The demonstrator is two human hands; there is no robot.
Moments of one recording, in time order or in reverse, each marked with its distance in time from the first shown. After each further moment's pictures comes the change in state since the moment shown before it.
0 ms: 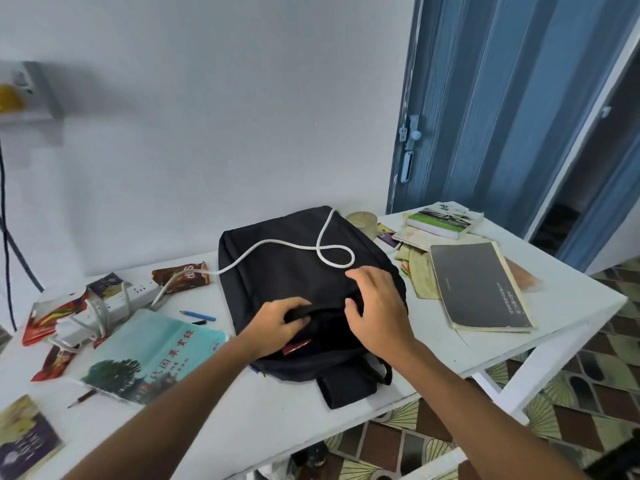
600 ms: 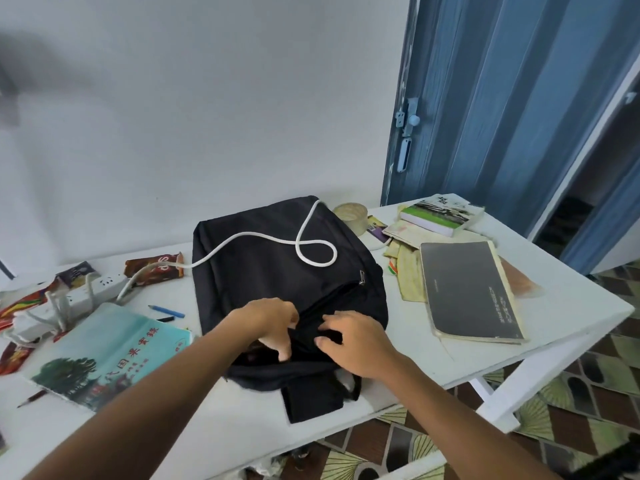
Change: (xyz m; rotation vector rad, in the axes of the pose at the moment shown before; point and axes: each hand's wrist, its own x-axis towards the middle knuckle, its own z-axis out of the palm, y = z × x) left_hand 0.048 0.063 0.011 0.660 -0.620 -0.346; right_hand -0.012 0.050 0.020 0.125 -0.563 0.022
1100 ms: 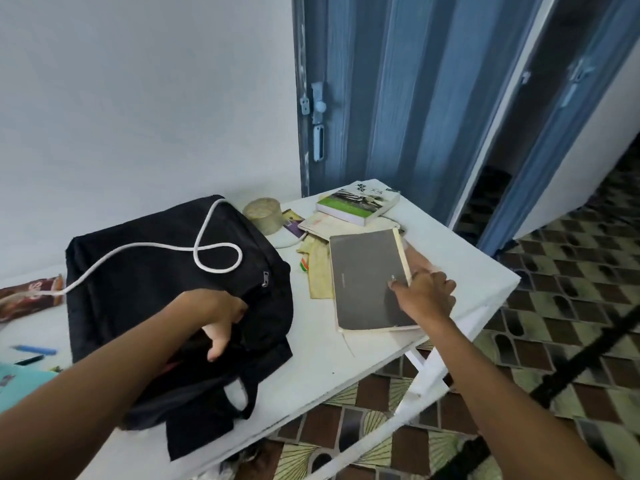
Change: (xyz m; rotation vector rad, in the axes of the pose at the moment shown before) left_hand 0.056 0.089 -0.046 0.317 -0.236 -0.029; right_hand -0.052 0.198 -0.132 -0.061 0.343 0.975
